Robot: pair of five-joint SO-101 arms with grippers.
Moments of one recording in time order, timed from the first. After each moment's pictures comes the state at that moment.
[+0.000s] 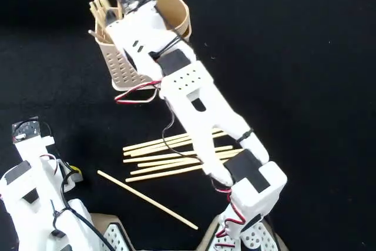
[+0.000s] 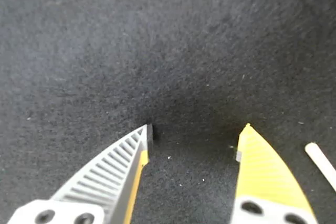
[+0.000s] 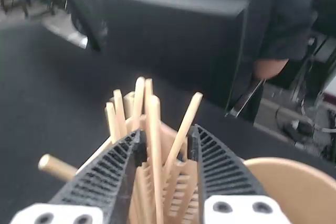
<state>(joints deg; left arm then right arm) -45.2 -45.2 77.2 57.0 -18.8 -32.4 11.9 -8.1 25.1 6.3</state>
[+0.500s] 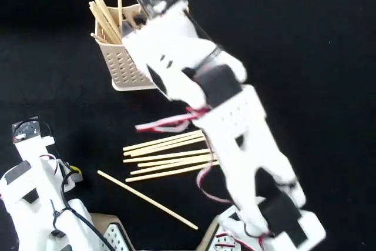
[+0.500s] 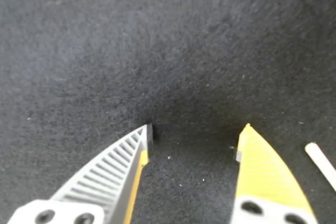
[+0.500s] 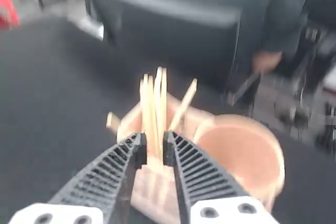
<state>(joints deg) -45.2 -45.2 77.2 57.0 -18.8 -33.2 -14.2 -10.9 62.5 6.3</state>
